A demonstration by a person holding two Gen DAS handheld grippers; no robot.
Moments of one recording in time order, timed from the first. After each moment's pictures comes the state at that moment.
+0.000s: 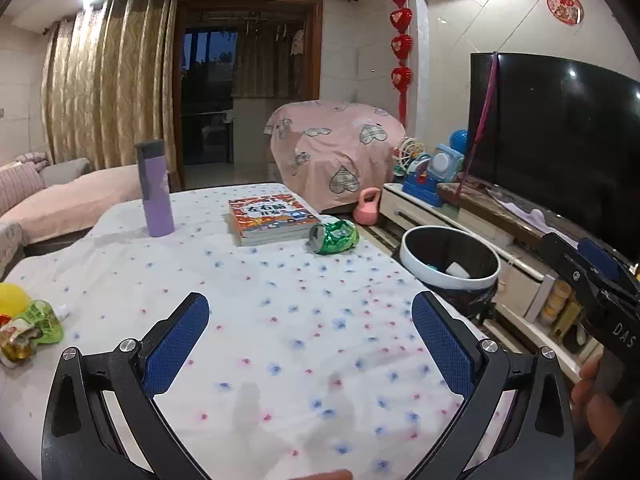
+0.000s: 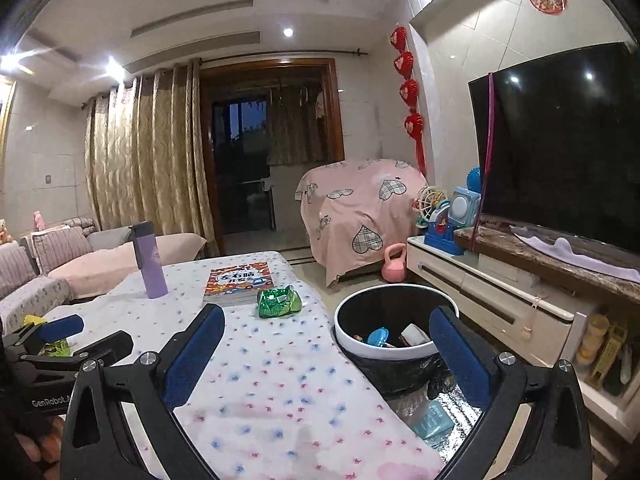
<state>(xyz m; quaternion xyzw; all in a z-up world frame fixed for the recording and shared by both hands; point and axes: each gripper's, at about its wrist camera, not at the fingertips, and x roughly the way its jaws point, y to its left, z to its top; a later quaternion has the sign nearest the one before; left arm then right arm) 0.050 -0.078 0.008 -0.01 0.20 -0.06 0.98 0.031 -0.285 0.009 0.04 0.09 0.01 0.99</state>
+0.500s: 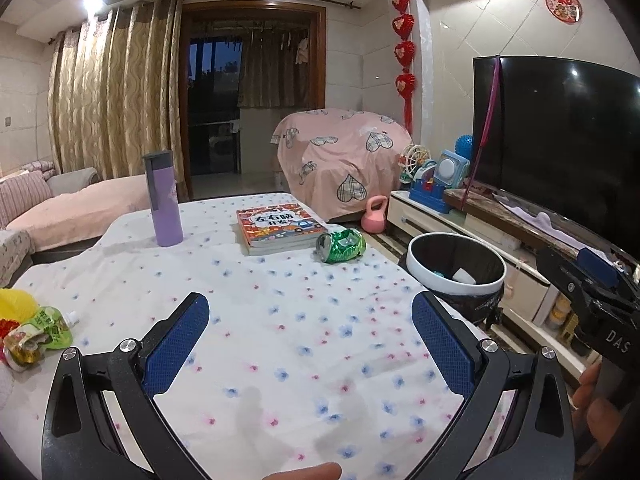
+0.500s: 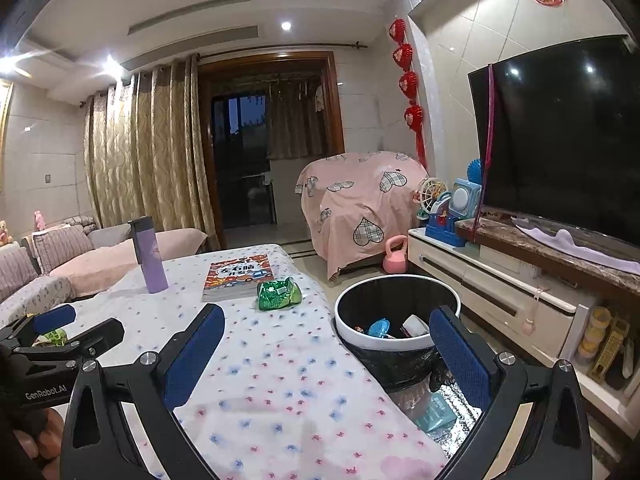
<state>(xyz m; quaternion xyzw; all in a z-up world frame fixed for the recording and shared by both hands) 0.044 -0.080 0.010 0.00 0.19 -0.05 0.98 0.034 -0.286 0.003 0.05 0.11 0.01 0.99</state>
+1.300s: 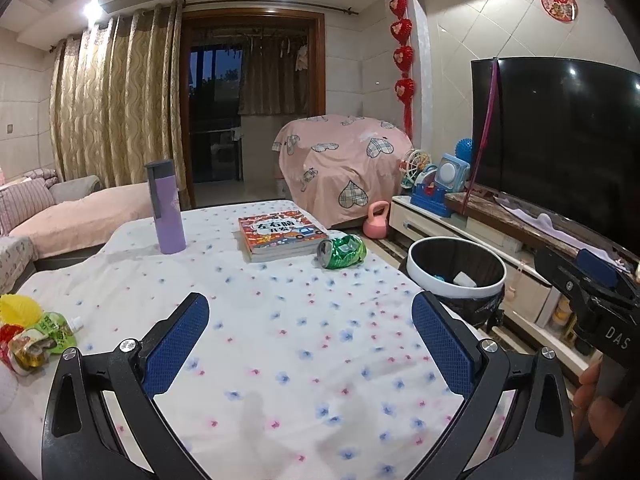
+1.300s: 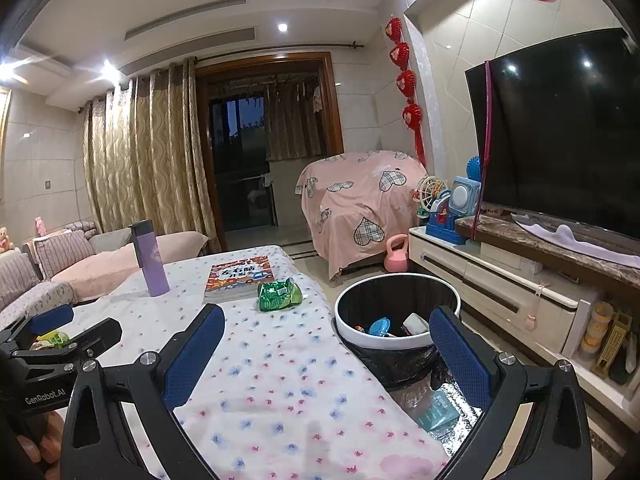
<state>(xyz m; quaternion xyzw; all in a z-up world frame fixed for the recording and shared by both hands) 0.041 -0.083 0.013 0.01 0.18 -0.05 0.98 0.032 -0.292 0.002 0.06 0.10 0.01 0.99</state>
